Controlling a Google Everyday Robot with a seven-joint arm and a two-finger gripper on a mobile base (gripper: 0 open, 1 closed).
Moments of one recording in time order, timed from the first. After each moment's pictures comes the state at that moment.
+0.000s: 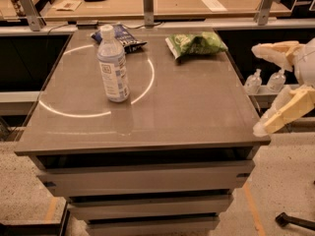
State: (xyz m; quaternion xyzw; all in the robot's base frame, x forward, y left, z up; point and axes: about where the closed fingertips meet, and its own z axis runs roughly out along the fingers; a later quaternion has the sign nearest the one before) arm 0.450 -0.184 0.964 -0.60 0.67 0.16 0.40
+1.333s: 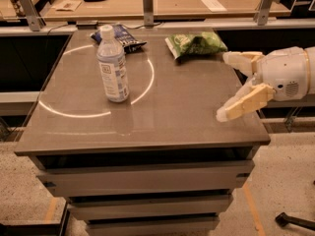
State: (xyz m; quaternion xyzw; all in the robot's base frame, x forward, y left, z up) arm 0.494 -0.137 0.942 -0.52 0.65 0.30 0.46
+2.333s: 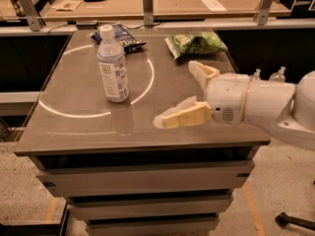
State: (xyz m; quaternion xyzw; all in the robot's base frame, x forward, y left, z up) arm 0.488 -0.039 0.930 -0.43 0.64 0.31 0.56
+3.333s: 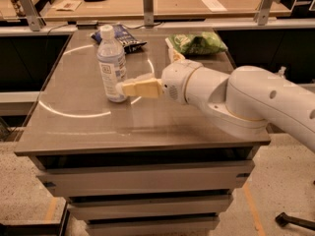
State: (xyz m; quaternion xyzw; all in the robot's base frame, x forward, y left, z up) arm 0.581 0.021 0.926 -0.33 0.68 0.24 0.61
